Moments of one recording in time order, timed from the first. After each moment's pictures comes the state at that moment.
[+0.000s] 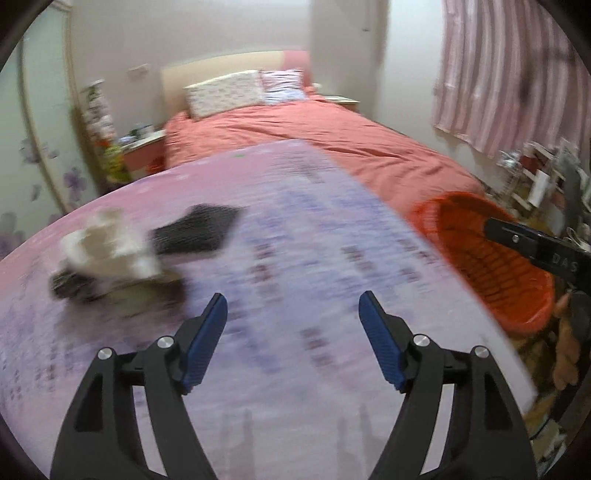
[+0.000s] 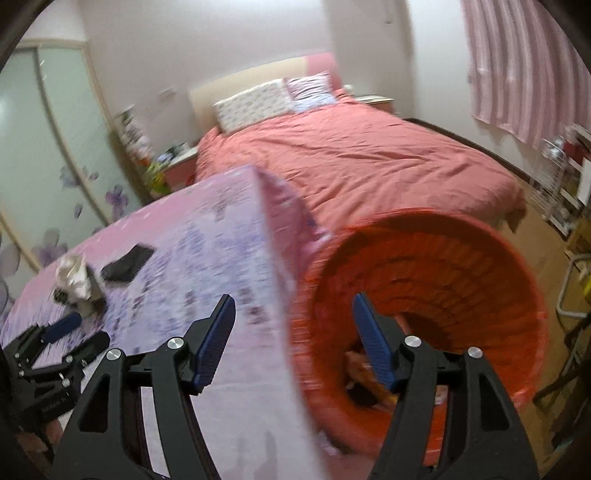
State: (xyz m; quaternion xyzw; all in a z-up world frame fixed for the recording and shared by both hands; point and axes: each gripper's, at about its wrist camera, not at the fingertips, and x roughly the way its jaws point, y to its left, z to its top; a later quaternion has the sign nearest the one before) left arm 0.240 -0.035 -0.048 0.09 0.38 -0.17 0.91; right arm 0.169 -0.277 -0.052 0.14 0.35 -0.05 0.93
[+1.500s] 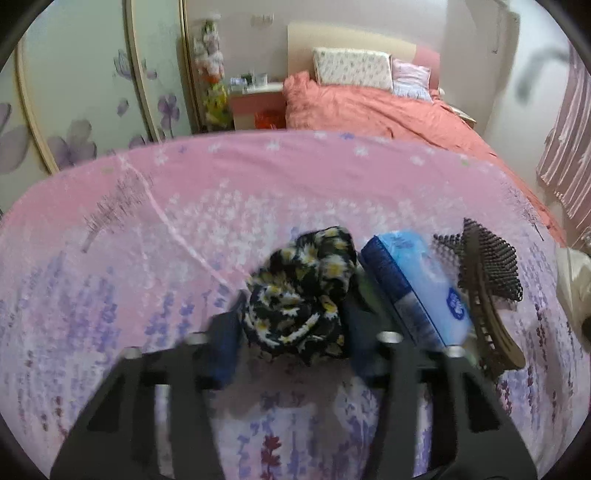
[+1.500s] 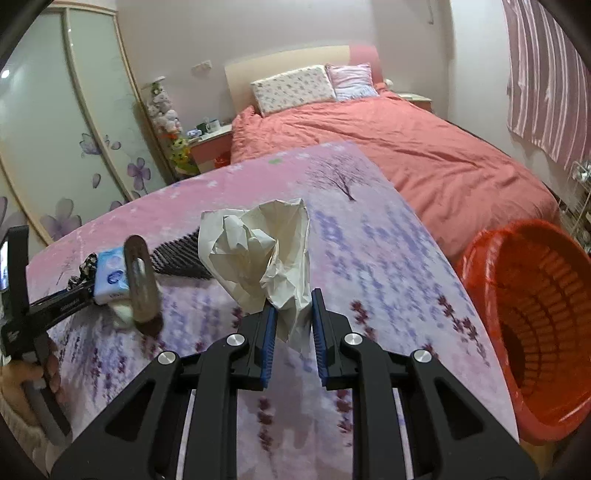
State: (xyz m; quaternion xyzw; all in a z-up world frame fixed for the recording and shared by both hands) left arm 0.377 0.159 -0.080 -0.01 0.44 0.00 0.90; right arm 0.229 -0.164 -0.066 0.12 0.36 -0.02 0.92
